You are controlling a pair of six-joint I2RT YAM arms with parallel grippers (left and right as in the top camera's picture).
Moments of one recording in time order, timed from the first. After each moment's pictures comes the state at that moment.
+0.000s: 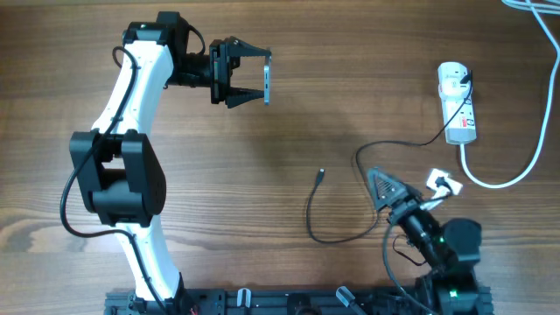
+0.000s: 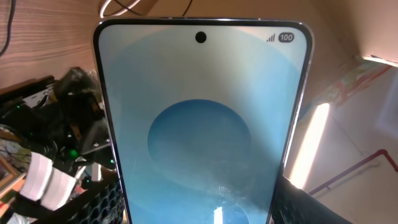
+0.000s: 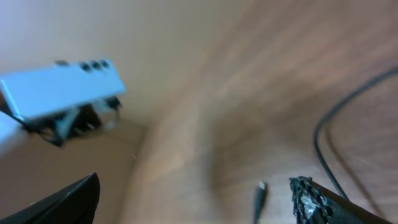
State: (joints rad) left arm -0.07 2.12 1.84 -1.35 1.52 -0.70; right arm 0.07 0.24 0.01 0.03 -0.45 0.94
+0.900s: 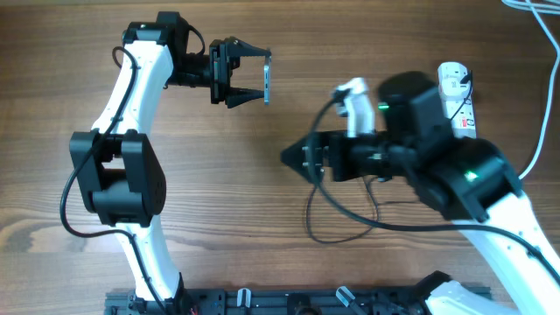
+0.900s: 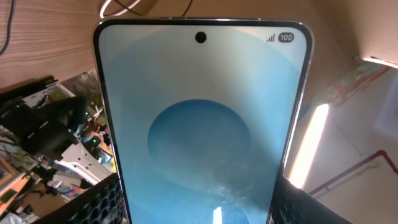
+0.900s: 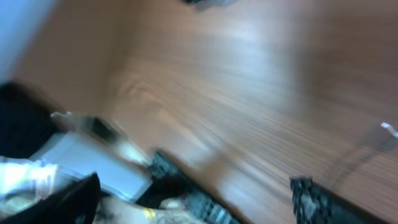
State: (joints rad) left arm -0.07 2.12 1.84 -1.34 1.52 -0.71; right arm 0.60 1.28 1.47 -1.04 -0.46 0.54
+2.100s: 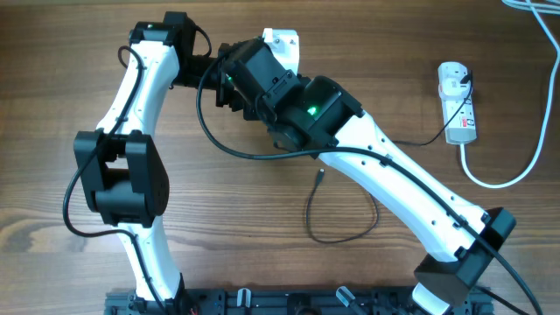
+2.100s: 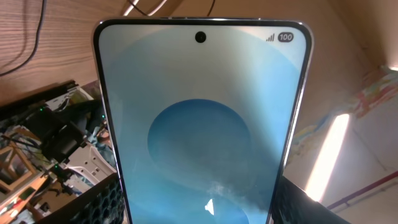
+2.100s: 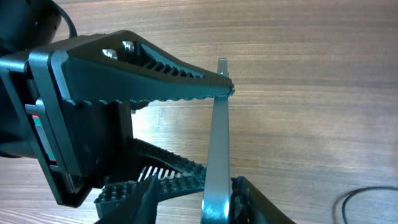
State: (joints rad) left arm -0.09 2.12 1.84 -1.35 1.45 -0.71; right arm 0.84 1.83 1.96 -1.05 0.40 0.68
